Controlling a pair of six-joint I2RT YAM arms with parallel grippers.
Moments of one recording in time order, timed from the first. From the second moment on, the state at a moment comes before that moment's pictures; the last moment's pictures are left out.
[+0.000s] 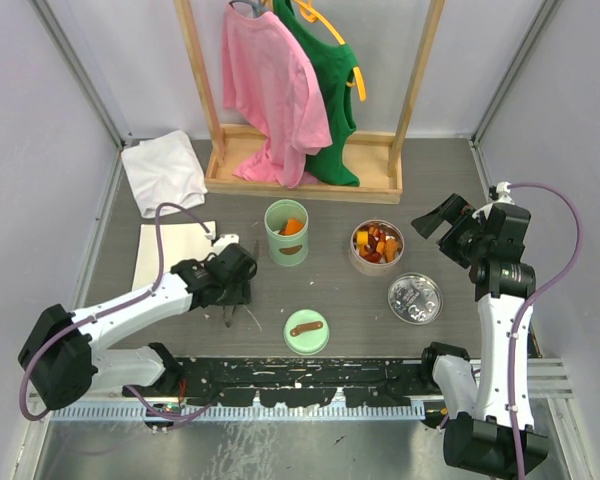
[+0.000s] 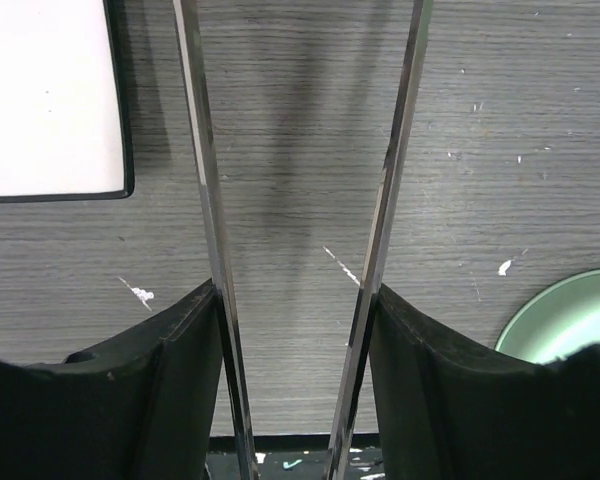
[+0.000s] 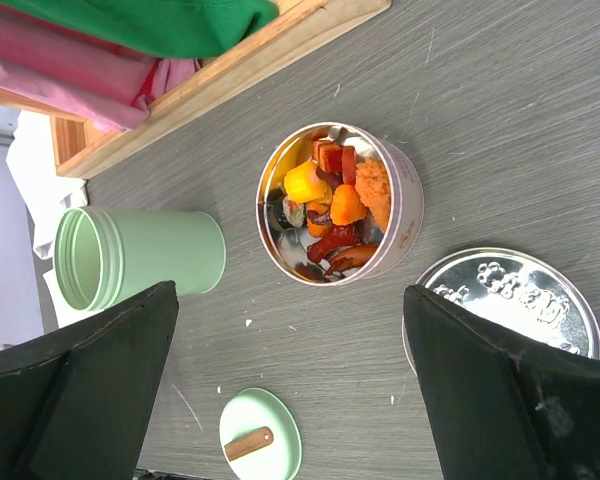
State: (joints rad) left arm -0.79 1.19 0.74 -0.68 -0.32 -0.77; right arm -0.25 0.82 0.93 -0.70 -0.36 0.53
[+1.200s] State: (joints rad) left arm -0.78 1.18 0.67 -0.59 -0.28 -0.77; right arm -0.25 0.89 0.83 -0.57 -0.63 0.56
